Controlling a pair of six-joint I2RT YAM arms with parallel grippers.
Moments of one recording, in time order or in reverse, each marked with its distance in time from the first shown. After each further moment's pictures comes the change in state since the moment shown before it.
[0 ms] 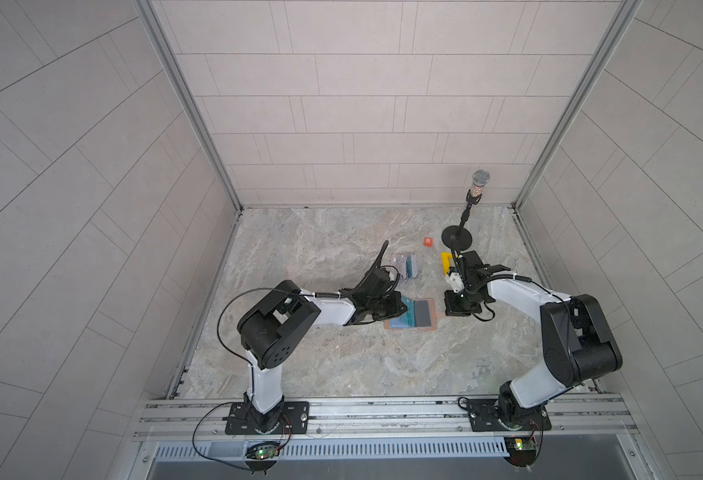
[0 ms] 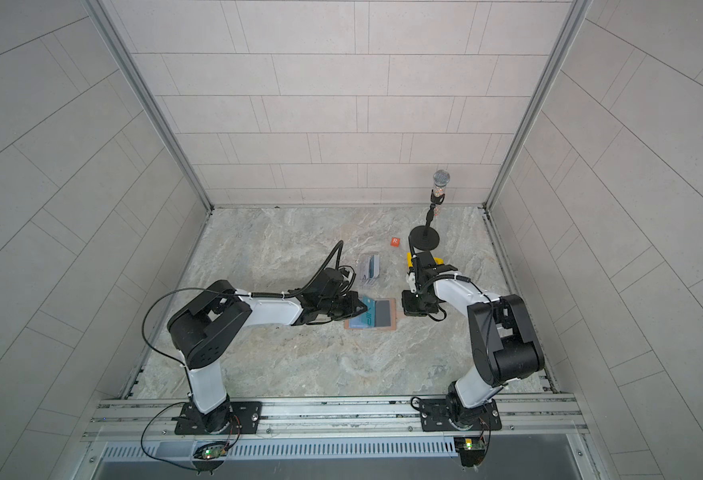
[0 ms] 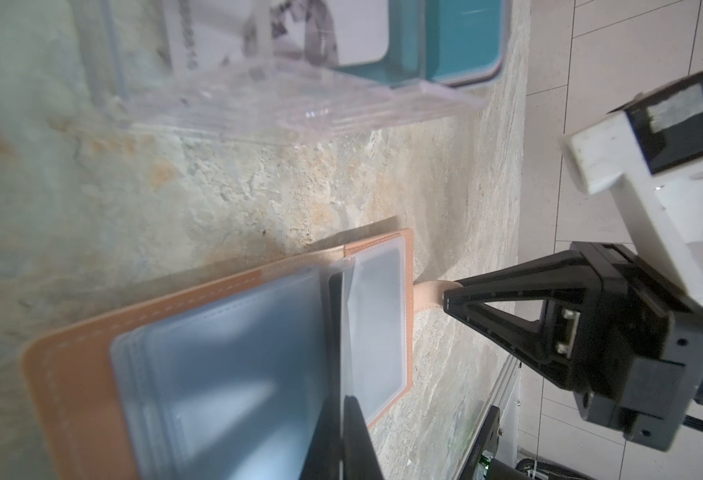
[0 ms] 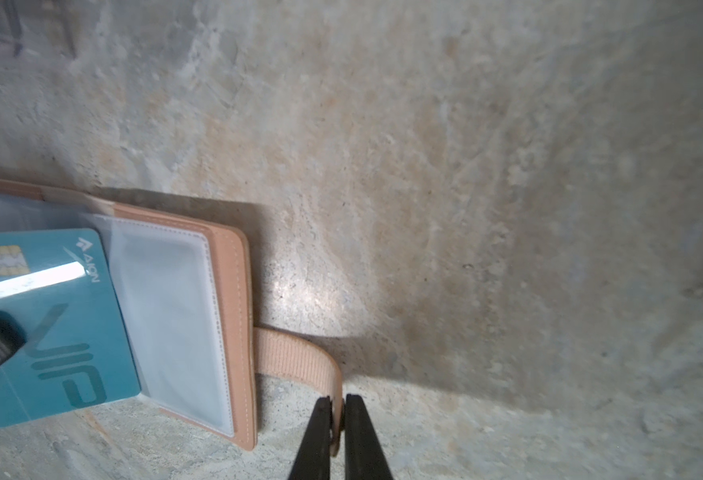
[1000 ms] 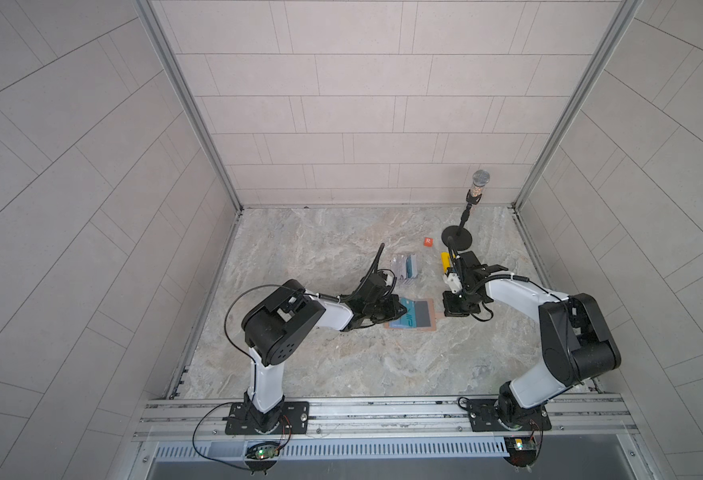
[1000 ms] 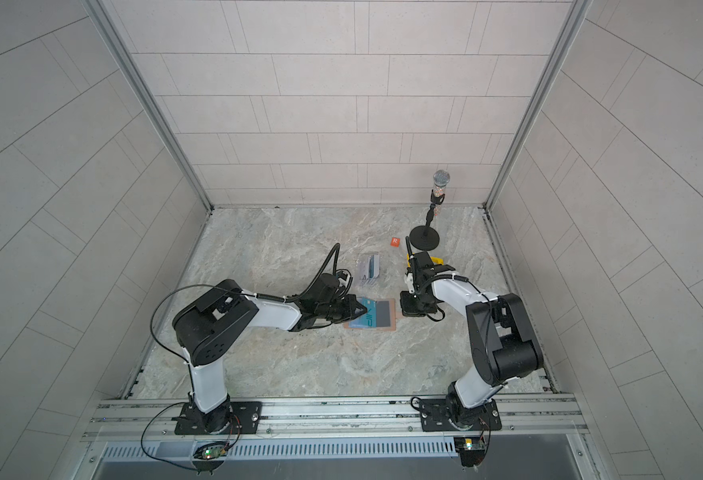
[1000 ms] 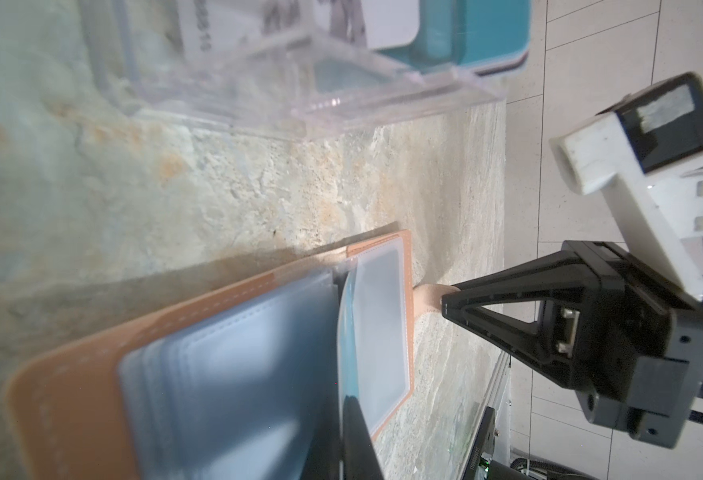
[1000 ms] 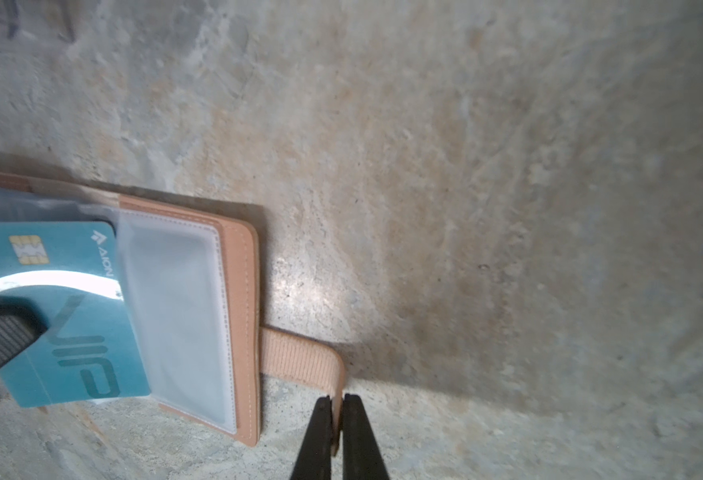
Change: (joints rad) left arm -0.001 0.030 -0.081 0.179 0.004 -0.018; right arm 0.022 0.005 0.004 -0.003 0.009 0.000
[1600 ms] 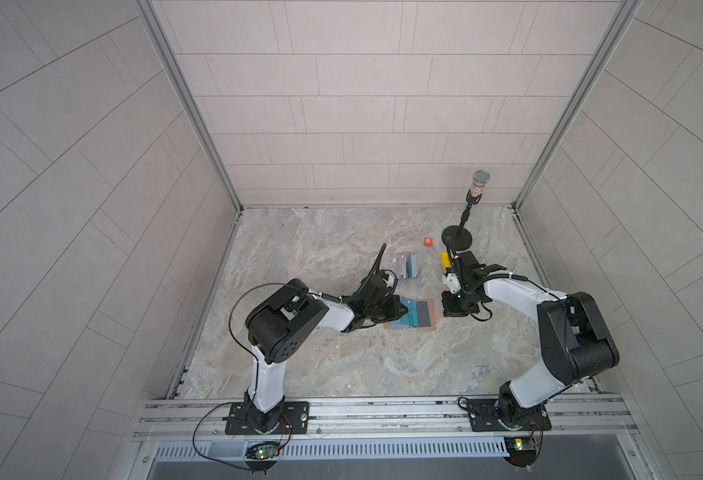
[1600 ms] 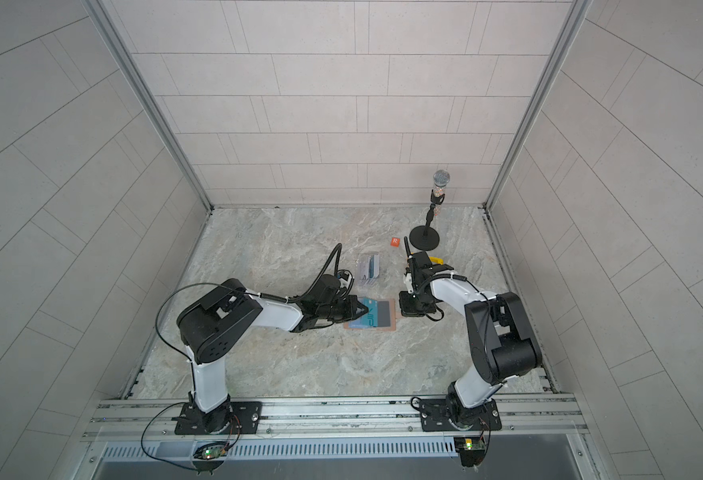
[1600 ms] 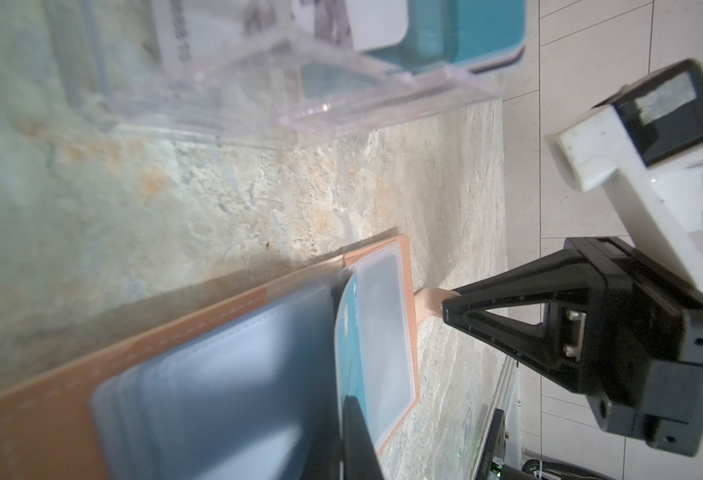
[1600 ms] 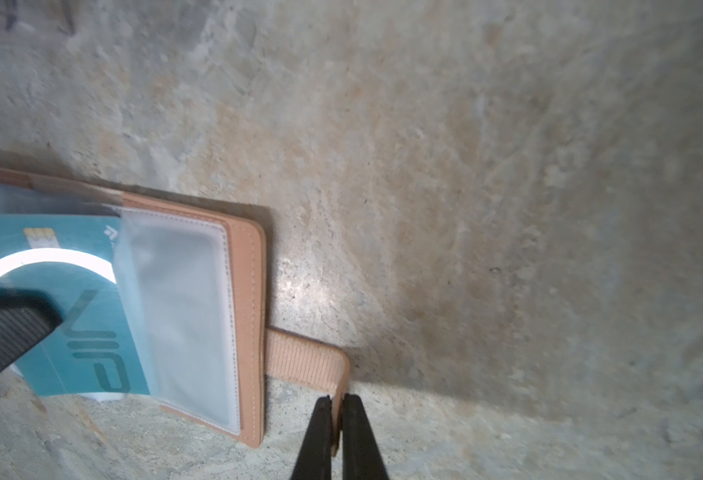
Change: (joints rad) left arm -0.004 0.025 0.000 0.037 -0.010 0.035; right arm 0.009 0.010 0.007 -0.004 0.001 0.000
